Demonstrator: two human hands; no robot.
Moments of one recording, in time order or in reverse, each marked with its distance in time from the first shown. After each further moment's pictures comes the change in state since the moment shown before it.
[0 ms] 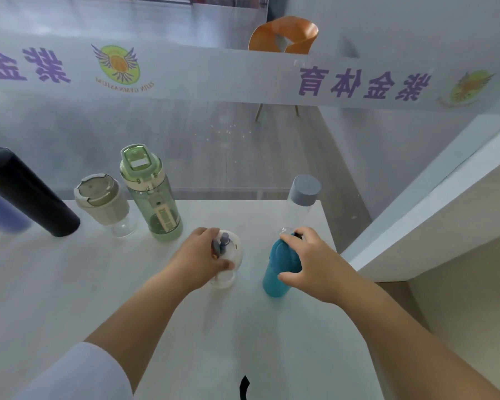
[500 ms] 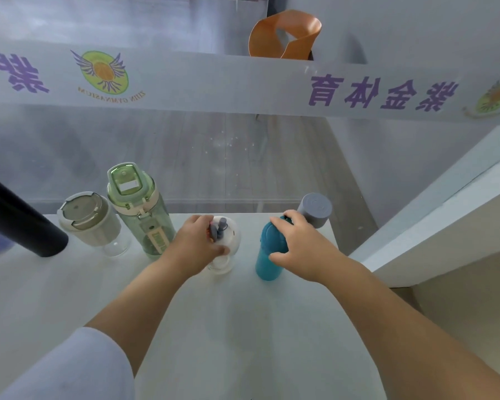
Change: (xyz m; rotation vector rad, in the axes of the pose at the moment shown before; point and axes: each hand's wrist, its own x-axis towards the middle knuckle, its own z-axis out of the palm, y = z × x) left_hand 0.067 0.005 -0.026 -0.058 0.117 0.003; right_hand 0.083 -0.014 -0.023 -0.034 -0.054 0.027
